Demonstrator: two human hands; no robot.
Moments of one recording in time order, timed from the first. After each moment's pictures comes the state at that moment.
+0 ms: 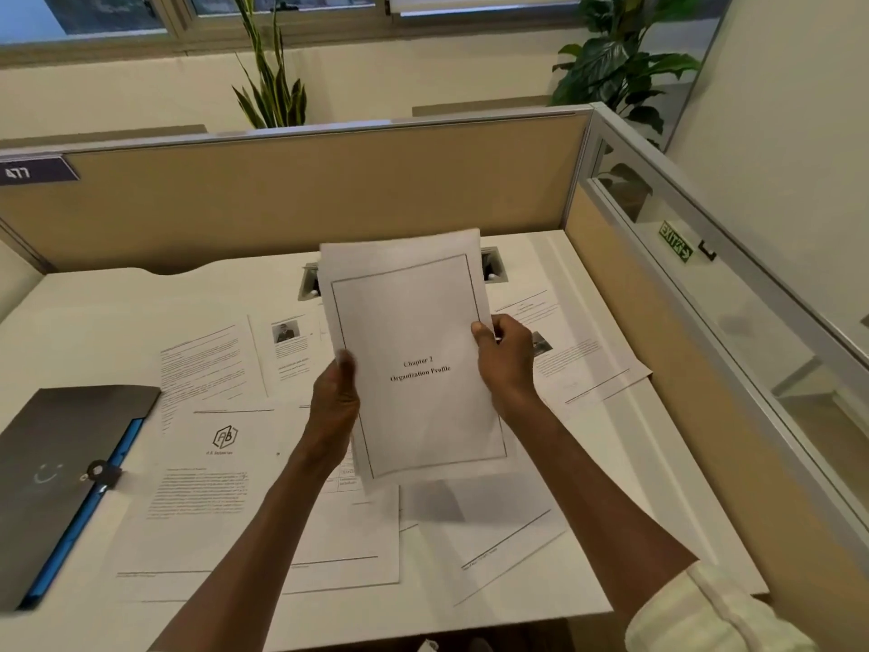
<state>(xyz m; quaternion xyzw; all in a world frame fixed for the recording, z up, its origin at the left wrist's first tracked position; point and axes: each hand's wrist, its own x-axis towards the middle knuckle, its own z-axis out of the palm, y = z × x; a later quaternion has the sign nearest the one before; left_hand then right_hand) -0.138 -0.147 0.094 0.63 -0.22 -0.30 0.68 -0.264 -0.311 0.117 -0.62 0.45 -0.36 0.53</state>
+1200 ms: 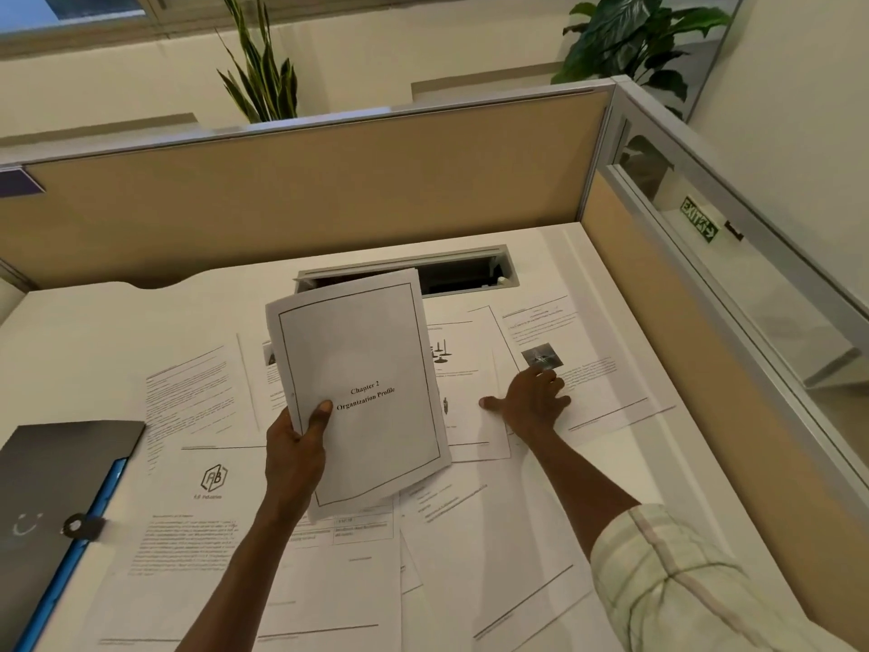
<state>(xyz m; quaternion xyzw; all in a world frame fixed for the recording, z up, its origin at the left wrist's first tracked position) -0.076 -0.145 0.044 0.79 -0.13 -0.15 0.57 -0.235 -0.401 -0.017 -0.76 0.62 0.02 0.18</state>
